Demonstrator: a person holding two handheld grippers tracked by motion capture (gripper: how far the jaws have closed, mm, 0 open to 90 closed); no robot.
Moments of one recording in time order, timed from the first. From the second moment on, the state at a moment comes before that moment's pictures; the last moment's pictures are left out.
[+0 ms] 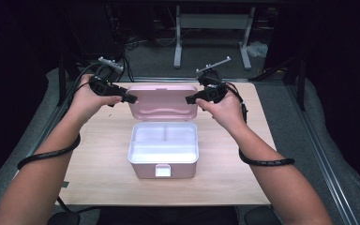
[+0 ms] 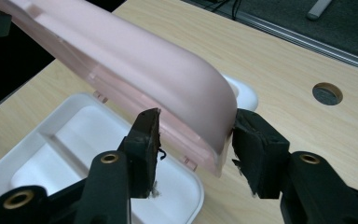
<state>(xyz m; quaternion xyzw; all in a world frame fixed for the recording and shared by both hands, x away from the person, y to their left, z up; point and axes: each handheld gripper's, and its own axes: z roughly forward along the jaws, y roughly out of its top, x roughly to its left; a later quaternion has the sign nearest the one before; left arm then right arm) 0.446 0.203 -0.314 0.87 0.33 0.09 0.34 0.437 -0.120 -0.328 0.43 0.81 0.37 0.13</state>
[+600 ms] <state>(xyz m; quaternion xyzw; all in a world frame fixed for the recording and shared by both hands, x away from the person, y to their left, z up) 0.373 0.207 -0.346 0.90 0.29 0.11 0.32 0.372 -0.133 -0.358 0.40 0.84 0.36 0.09</state>
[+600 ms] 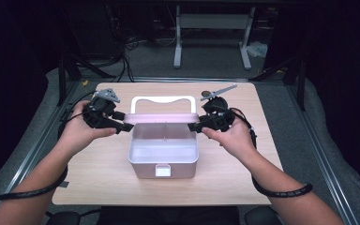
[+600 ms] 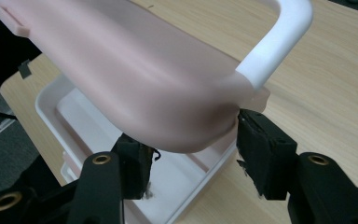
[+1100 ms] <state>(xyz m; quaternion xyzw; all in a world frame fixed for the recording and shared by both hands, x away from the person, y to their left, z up) 0.332 0.206 -0.383 0.91 0.26 0.13 0.30 0.335 -0.133 -0.396 0.38 0.85 0.36 0.10</state>
